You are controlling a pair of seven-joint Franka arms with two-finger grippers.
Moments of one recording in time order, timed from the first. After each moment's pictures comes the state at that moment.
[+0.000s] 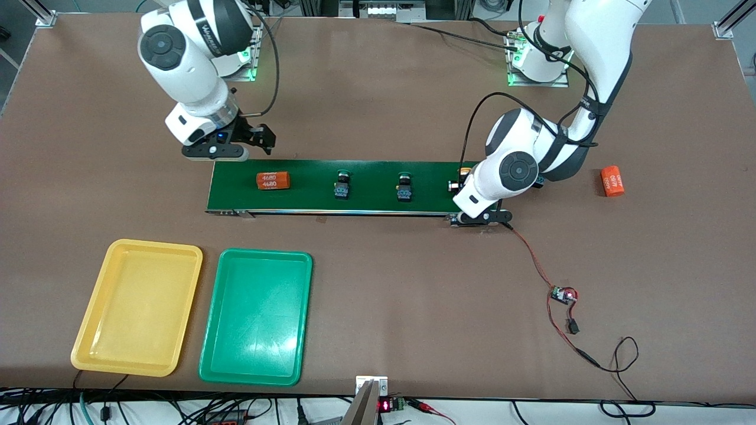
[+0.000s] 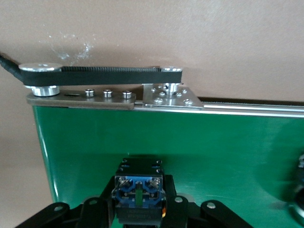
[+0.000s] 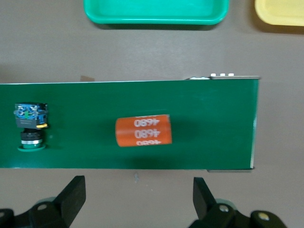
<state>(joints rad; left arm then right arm) -0.17 0.46 -0.31 -1.93 -0.08 2.15 -0.49 0.15 -0.06 0.30 -2.25 0.06 2.21 0.44</state>
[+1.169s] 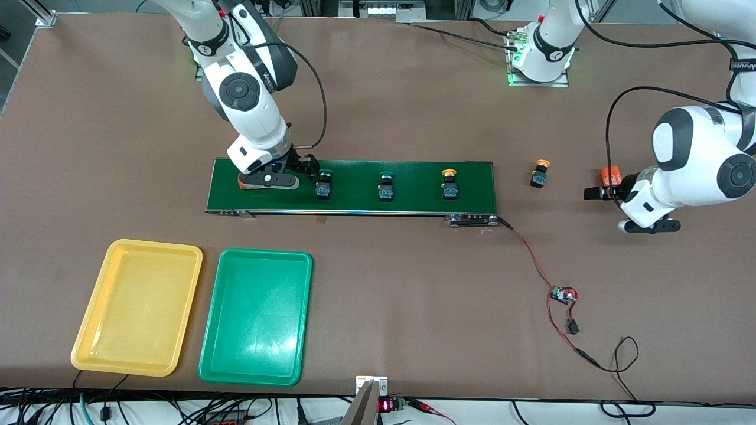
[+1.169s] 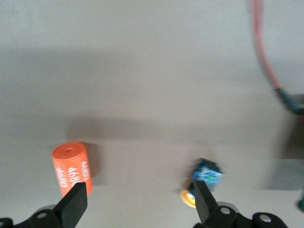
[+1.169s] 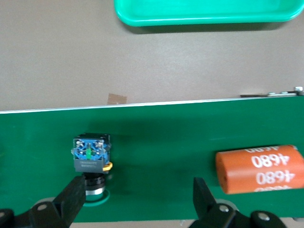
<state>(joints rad) 0.06 0.28 0.08 -2.03 -0.04 2.01 0.08 0.25 0.24 0.33 -2.12 -0.09 2.38 0.70</state>
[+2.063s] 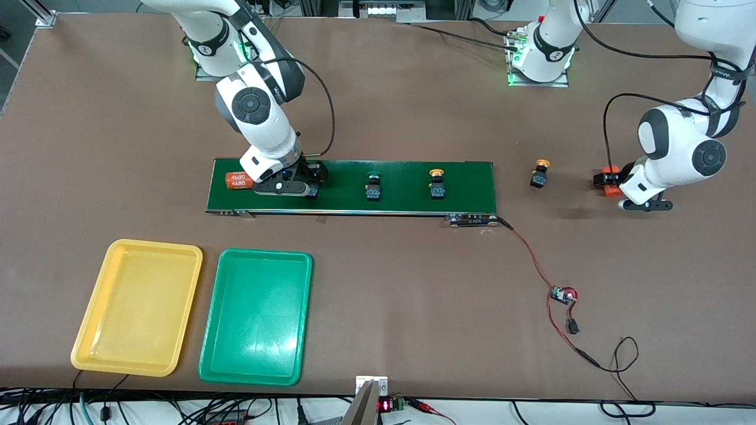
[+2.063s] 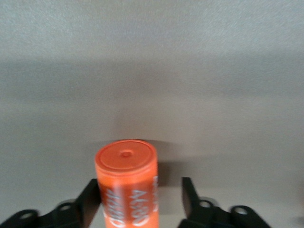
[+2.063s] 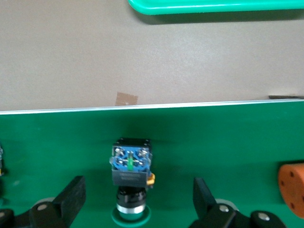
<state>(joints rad) 0.07 0.35 0.23 -2.31 0.00 2.41 0.28 0.26 0.32 0.33 -2.11 -0.10 2.47 0.70</state>
